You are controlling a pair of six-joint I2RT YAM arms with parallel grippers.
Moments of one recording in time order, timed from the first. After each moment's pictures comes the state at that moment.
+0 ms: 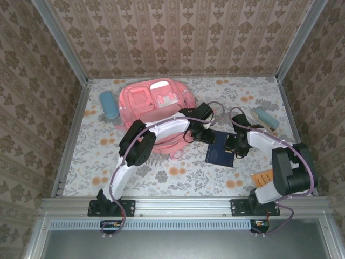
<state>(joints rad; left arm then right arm) -0.92 2.29 1.83 -0.69 0.37 -0.43 0.15 1.49 0.77 -0.63 -0.04 0.63</state>
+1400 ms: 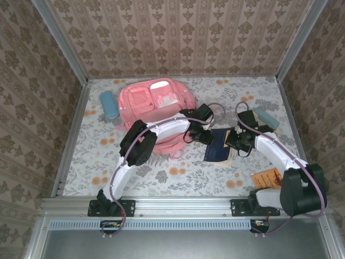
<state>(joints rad) -0.92 2.27 1.82 -0.71 0.29 -0.36 0.14 1.27 0.80 -0.69 -0.14 0.60</state>
